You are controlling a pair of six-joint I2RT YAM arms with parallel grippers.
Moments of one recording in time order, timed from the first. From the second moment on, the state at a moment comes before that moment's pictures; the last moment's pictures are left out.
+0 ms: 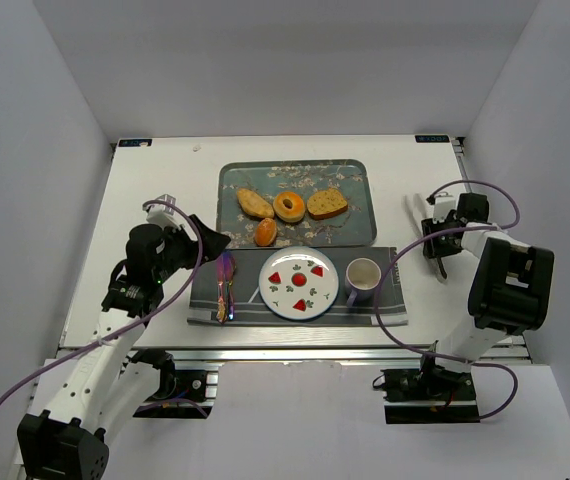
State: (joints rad) left arm -0.23 0.78 0.62 -0.21 0.24 -0.62; right arm -0.22 1.66 0.90 -0.28 -0.24 -0.44
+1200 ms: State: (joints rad) left arm -0.23 0.67 0.63 -0.22 0.23 -0.66; right arm 0.22 1.61 1.32 -0.65 -0.40 -0.81
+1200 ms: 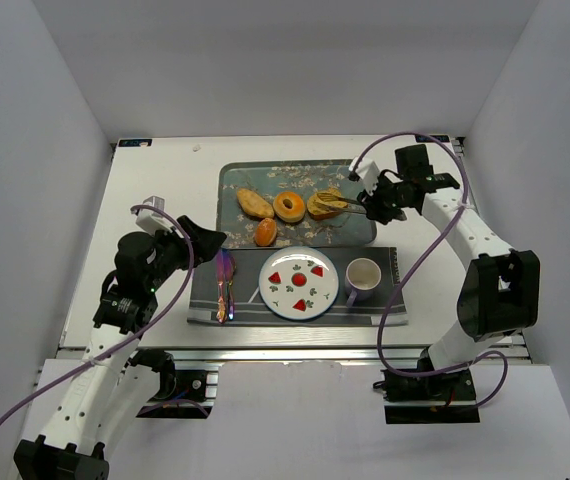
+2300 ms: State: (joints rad) left arm -0.23 0.67 0.62 -0.22 0.23 -0.66; right arm 0.32 1.56 1.23 -0.61 -0.21 -0.90
